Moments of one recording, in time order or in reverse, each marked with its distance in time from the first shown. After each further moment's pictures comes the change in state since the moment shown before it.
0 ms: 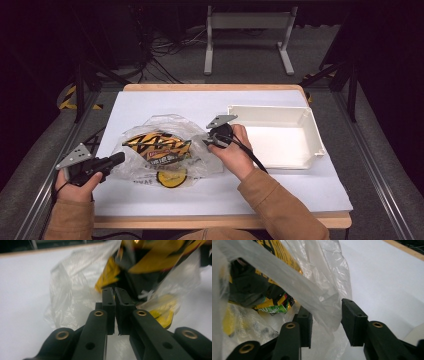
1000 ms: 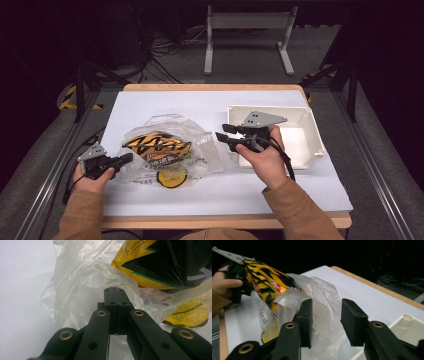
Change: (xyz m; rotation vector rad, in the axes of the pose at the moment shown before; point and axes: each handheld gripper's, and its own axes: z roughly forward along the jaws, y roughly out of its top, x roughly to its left) left arm 0.022 -0.014 0.031 0.044 0.015 -0.041; right arm 0.001 -0.005 -0.109 -0.318 0.065 0.023
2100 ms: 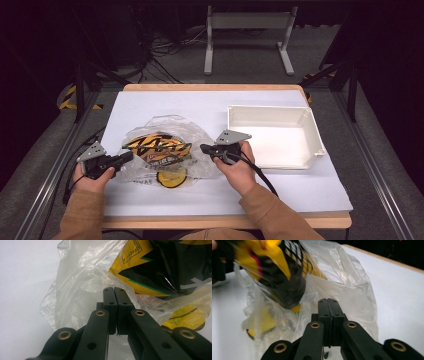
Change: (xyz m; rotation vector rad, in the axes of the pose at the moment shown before) left arm -0.003 0.003 -0.001 -0.037 -0.003 0.028; right arm 0.015 -0.063 0.084 0.095 0.015 -0.005
